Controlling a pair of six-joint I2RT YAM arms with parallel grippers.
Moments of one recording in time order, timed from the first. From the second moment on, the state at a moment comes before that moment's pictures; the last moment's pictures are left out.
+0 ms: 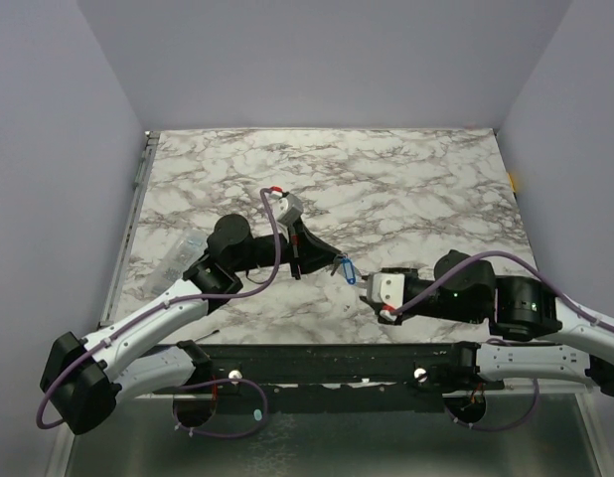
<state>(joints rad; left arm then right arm) -0.75 1.02 0.71 0.39 0.65 -0.44 1.31 0.80 1.09 -0.70 0.08 -0.52</state>
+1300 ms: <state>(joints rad) -0.75 0.97 0.80 0.02 -0.04 -0.25 1.20 1.37 1.09 0.01 0.67 -0.06</state>
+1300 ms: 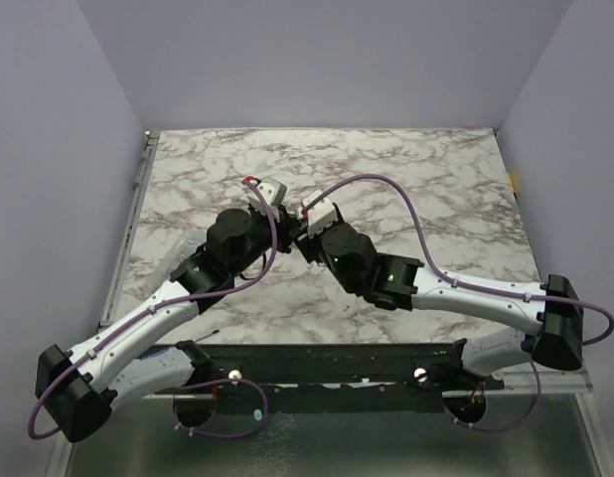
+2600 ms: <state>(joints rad) -0.71 0.71 0.66 0.14 0.29 -0.03 1.16 1.12 1.04 -0.11 0.37 0.03</state>
